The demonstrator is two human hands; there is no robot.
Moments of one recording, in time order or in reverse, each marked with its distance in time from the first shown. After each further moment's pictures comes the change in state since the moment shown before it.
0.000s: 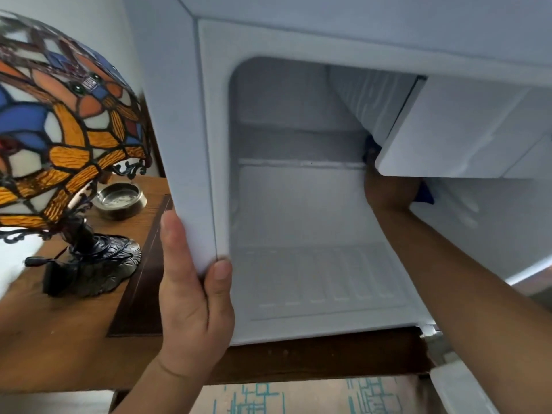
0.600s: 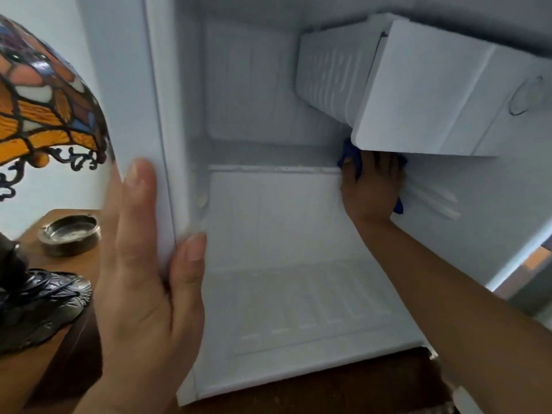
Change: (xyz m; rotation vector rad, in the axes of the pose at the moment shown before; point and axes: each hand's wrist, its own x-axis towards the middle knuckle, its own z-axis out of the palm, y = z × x) left_hand -0.015 -0.020 0.012 0.147 0.126 0.176; right_hand 0.013 0.034 0.024 -0.334 0.519 -0.485
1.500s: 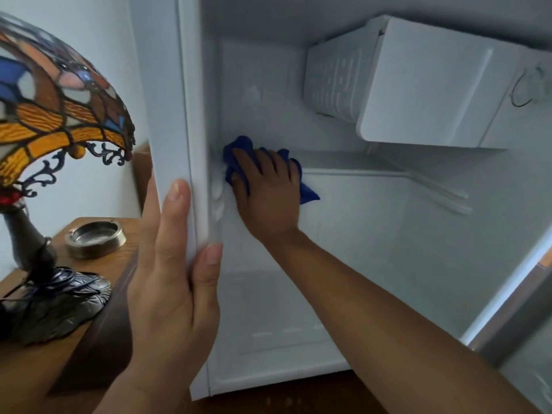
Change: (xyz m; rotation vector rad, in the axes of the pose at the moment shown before) left_hand -0.028 -0.024 0.005 -0.024 -0.002 0.061; right_hand -0.066 -0.164 -0.013 0.426 -0.095 -0.370
